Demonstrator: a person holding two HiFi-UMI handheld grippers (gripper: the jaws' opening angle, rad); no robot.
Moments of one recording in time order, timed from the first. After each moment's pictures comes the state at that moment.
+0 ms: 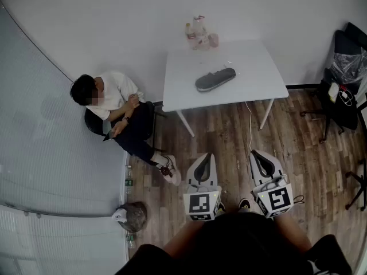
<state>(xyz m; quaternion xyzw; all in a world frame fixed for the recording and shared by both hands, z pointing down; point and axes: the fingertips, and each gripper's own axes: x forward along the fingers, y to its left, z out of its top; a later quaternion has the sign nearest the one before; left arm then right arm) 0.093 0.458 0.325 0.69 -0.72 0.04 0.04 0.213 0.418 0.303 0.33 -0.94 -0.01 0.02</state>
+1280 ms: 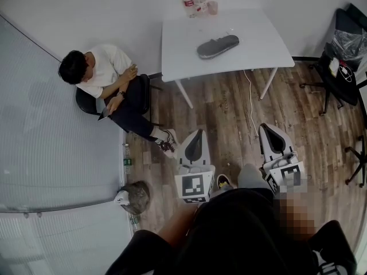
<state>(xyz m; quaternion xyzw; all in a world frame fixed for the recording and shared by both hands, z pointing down) 0.013 0.494 0.349 0.69 -0.72 0.05 0.04 0.174 0.438 0.327 0.34 -0.94 0.01 0.02</state>
